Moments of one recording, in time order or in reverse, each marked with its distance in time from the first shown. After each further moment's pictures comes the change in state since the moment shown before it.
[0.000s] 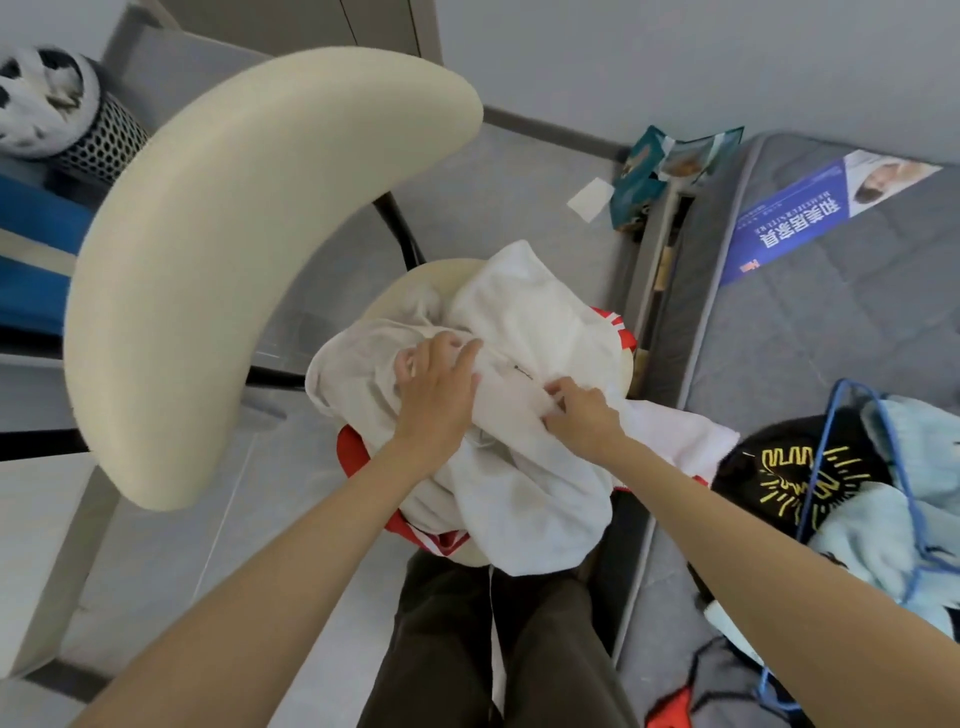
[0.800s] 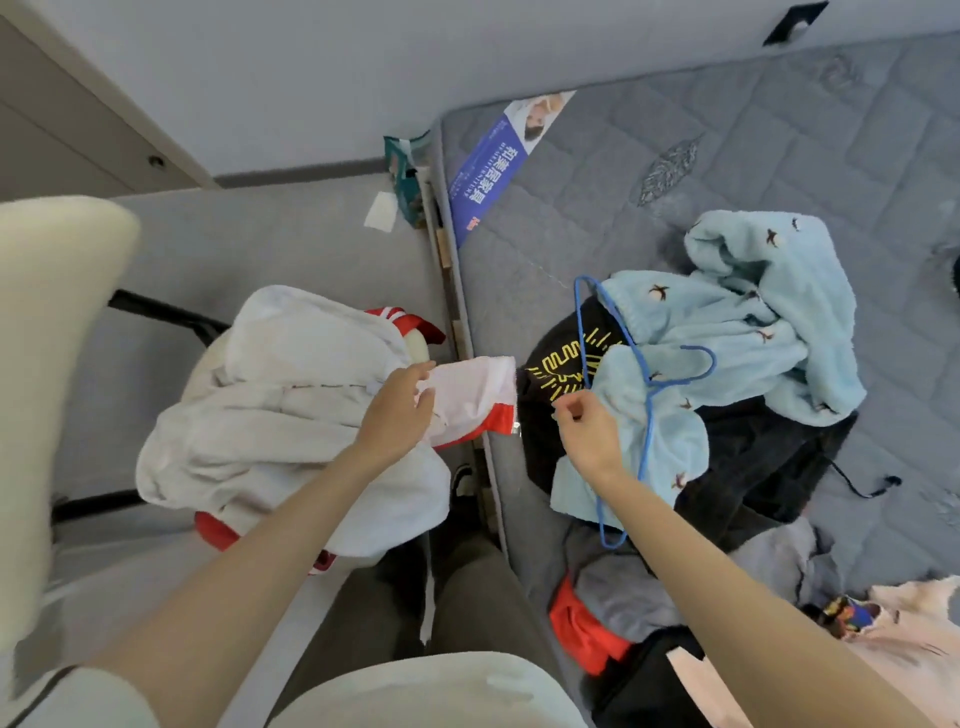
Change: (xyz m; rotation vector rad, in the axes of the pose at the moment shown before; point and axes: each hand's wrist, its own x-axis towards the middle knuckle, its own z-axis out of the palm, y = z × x) left_hand -0.025 0.218 -0.001 -0.424 -0.414 0.100; right_hand -0.183 0.203 -0.049 0.787 0.578 0.370
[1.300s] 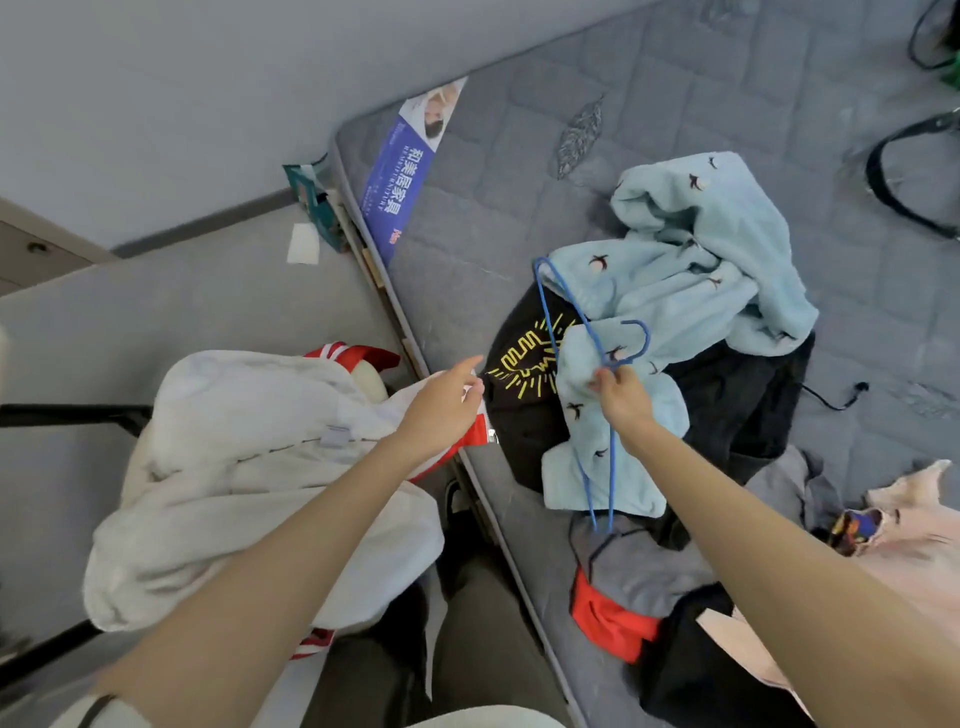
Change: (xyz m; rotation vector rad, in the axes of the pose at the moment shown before) left_hand 0.053 0.047 0.053 0.090 -0.320 0.281; right_hand 0.056 0.049 -0.037 0.154 0.209 0.345
